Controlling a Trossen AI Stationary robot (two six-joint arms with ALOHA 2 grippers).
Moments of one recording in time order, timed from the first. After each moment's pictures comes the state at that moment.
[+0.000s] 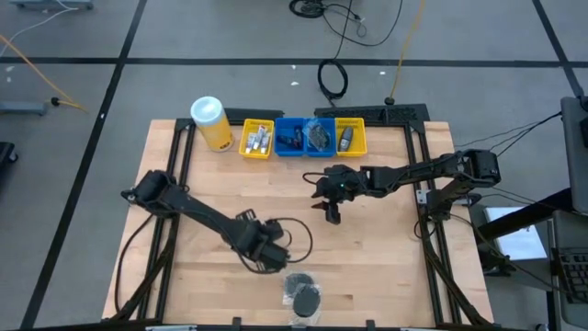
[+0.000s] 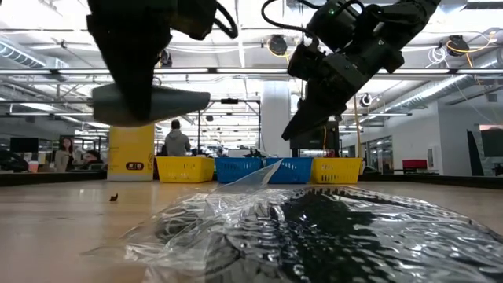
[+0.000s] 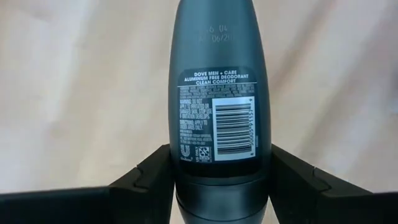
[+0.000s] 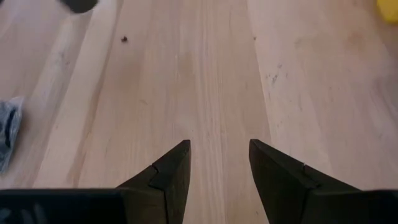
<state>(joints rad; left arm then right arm) -0.43 1.92 1.54 -1.22 -0.22 -0.88 -0.09 1.56 0.80 0.06 -0.16 0.04</state>
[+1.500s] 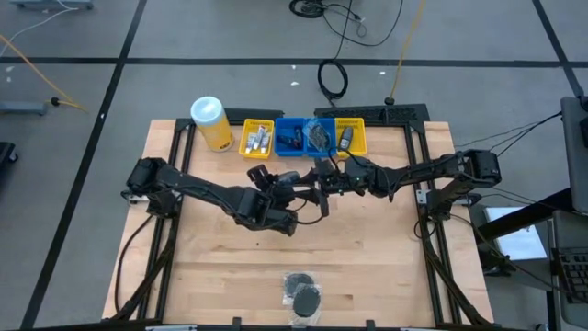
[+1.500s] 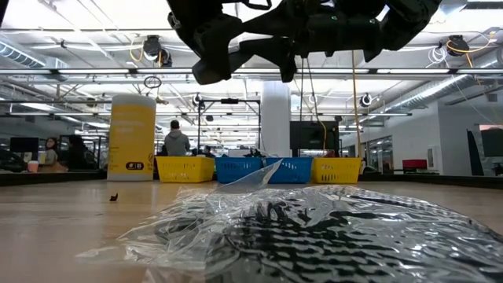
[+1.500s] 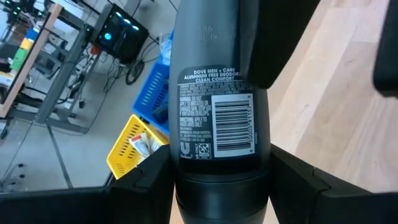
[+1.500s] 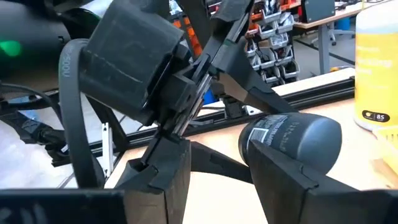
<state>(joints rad) -0.25 1.82 1.55 -1.00 -0.89 -0.47 -0.09 1.55 0.80 0.72 -0.19 0.30</state>
